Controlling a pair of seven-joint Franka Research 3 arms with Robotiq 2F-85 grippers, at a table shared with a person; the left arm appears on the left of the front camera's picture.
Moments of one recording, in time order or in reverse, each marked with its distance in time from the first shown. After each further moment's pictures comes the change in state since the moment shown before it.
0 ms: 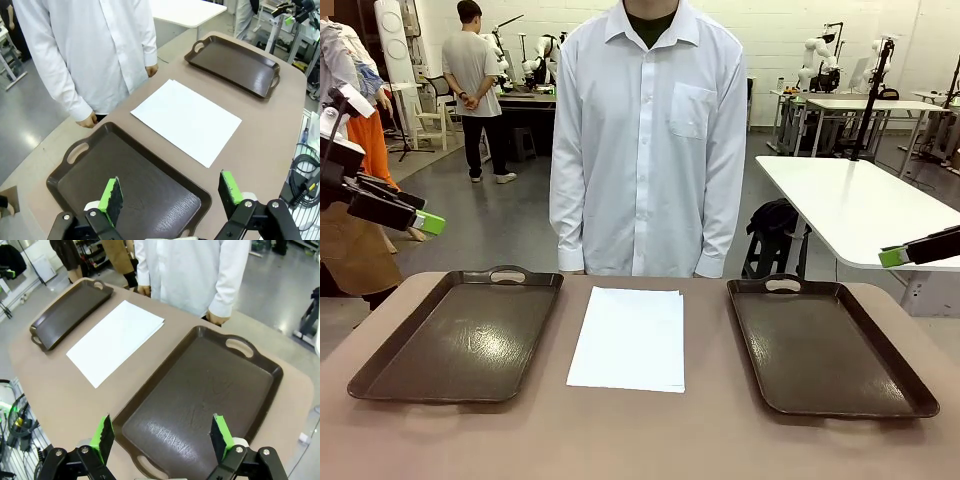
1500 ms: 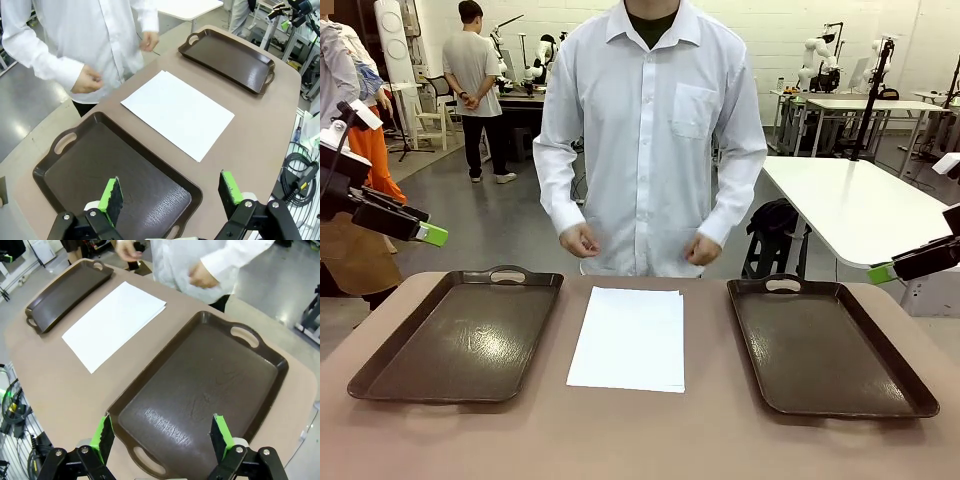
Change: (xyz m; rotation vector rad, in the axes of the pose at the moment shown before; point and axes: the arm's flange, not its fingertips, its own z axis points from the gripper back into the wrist) left arm -0.009 0.000 -0.008 -0.035 0.036 0.045; right arm -0.003 0.004 -0.019 -0.005 0.081 0.039
